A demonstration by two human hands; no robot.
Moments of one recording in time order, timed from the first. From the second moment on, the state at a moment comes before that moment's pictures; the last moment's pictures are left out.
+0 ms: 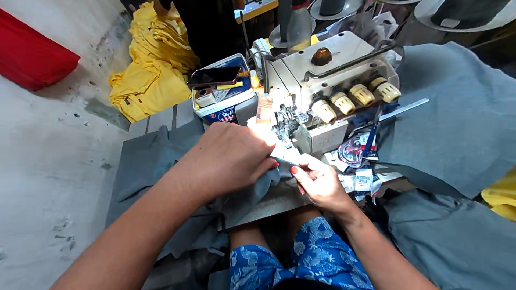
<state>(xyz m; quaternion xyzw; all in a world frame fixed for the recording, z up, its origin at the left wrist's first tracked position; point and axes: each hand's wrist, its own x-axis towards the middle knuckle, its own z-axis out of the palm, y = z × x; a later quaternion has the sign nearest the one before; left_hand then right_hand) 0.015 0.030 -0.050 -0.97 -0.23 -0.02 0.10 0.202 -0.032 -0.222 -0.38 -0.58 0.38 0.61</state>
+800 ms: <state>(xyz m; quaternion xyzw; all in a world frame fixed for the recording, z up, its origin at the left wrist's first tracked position) 0.018 0.036 -0.043 -0.97 -0.24 0.03 -0.03 0.197 -0.047 -0.219 -0.39 -0.56 0.40 0.61</state>
